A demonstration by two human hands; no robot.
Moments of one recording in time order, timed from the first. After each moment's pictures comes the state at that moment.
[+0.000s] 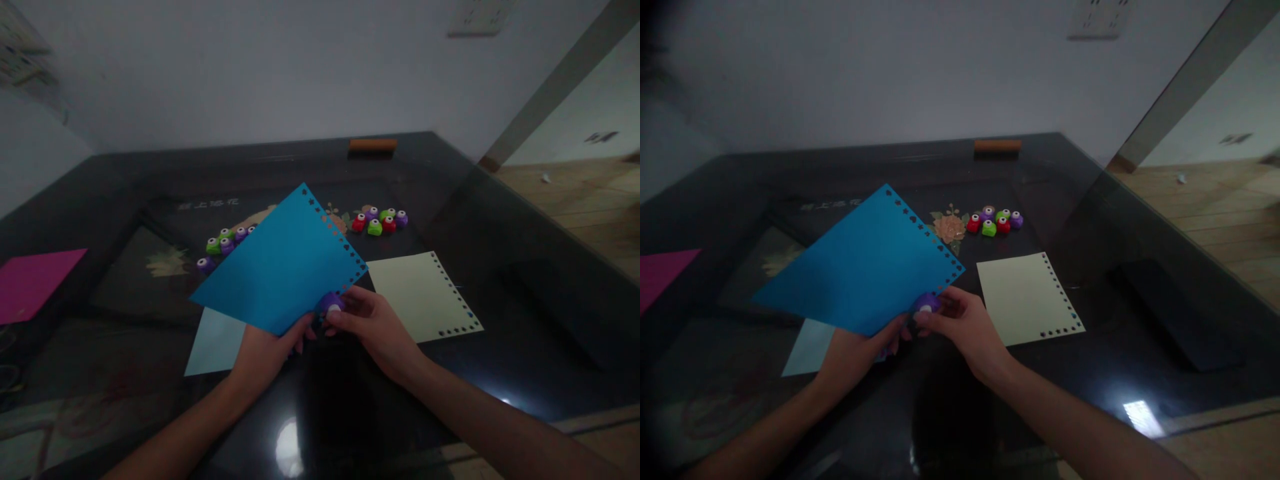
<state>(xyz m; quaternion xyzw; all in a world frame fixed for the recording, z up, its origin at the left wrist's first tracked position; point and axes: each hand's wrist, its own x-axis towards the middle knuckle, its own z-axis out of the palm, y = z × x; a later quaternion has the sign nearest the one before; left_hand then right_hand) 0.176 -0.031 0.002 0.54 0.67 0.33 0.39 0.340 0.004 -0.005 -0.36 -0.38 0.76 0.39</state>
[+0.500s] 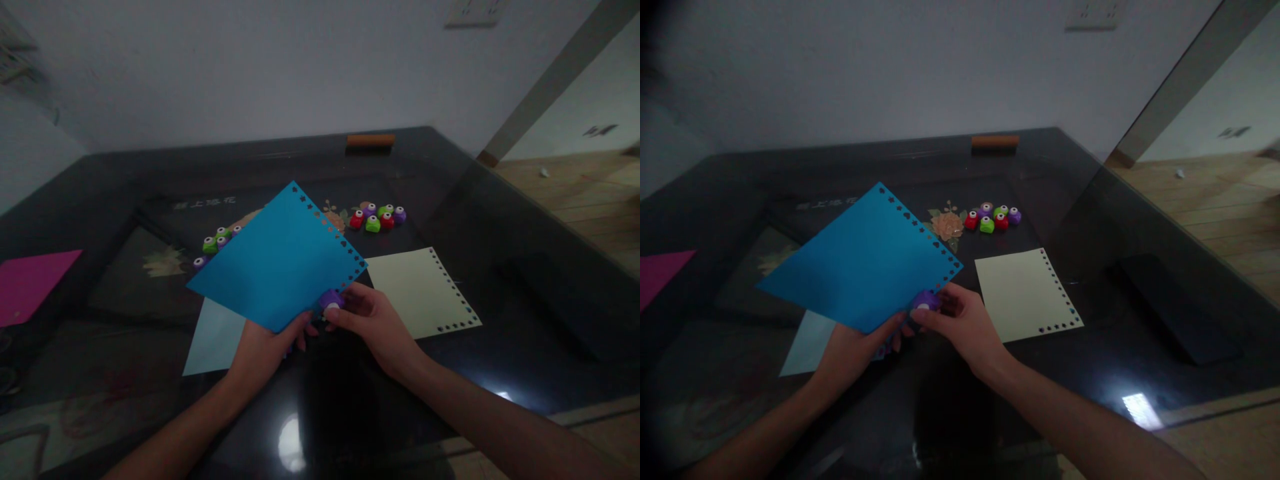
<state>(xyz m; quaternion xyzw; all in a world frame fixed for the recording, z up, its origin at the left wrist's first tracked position) 0.174 -0.029 0.000 0.54 0.65 0.32 0.42 0.342 0.004 -0.005 -0.37 -0.42 0.73 0.40</state>
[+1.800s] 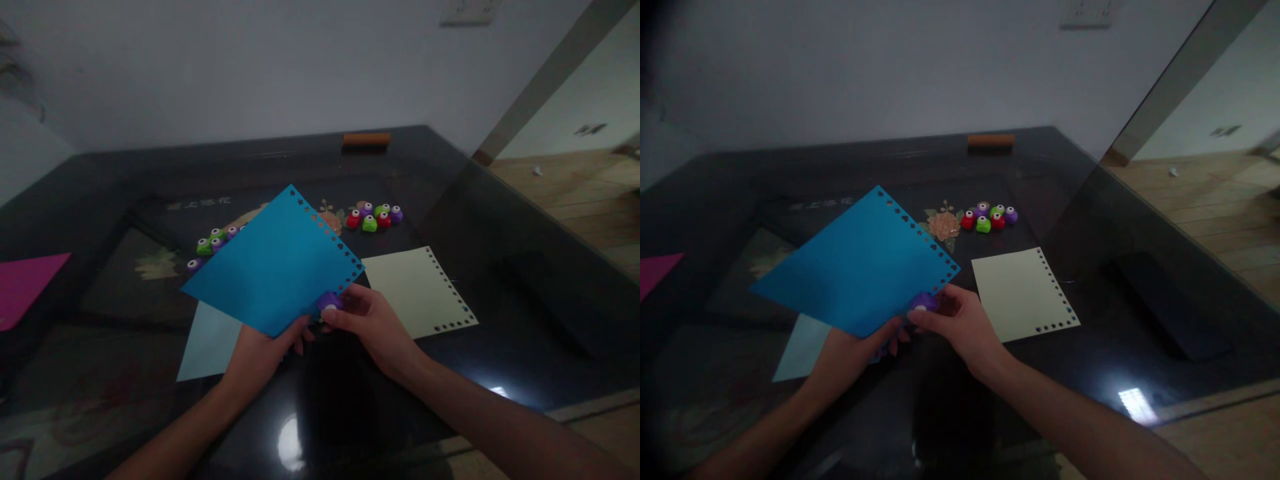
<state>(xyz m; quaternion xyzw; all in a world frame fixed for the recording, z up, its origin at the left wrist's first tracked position) 0.172 -0.030 -0.002 0.54 0.65 0.31 0.43 0.342 0.005 -0.006 -0.38 -0.39 0.74 0.39</state>
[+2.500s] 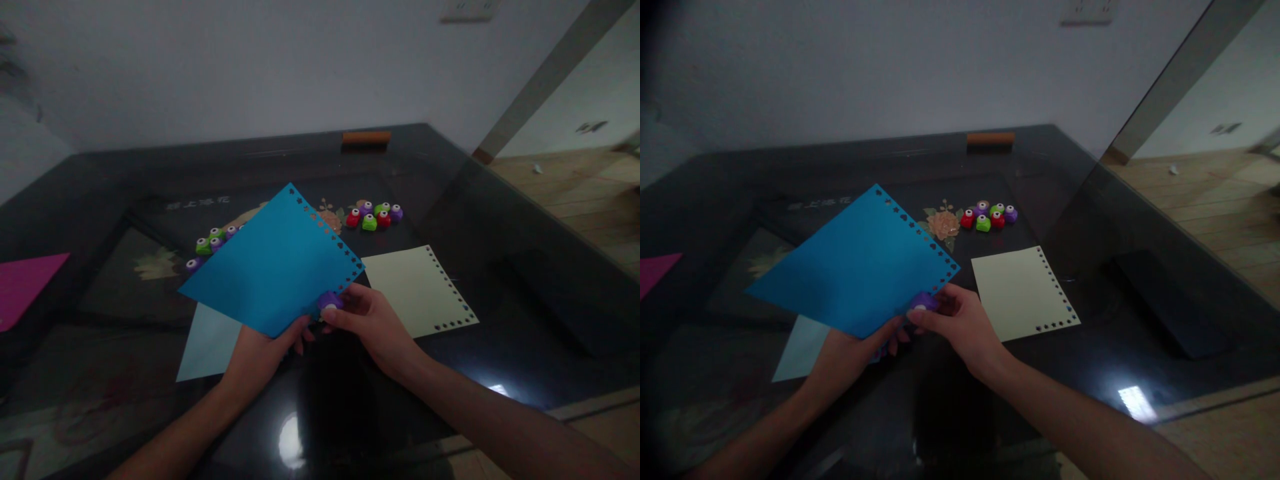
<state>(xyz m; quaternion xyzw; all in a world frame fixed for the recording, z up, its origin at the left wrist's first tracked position) 0.173 -0.030 -0.002 0.55 0.65 0.30 0.43 0.341 0.005 -0.007 -0.38 -0.38 0.74 0.40</state>
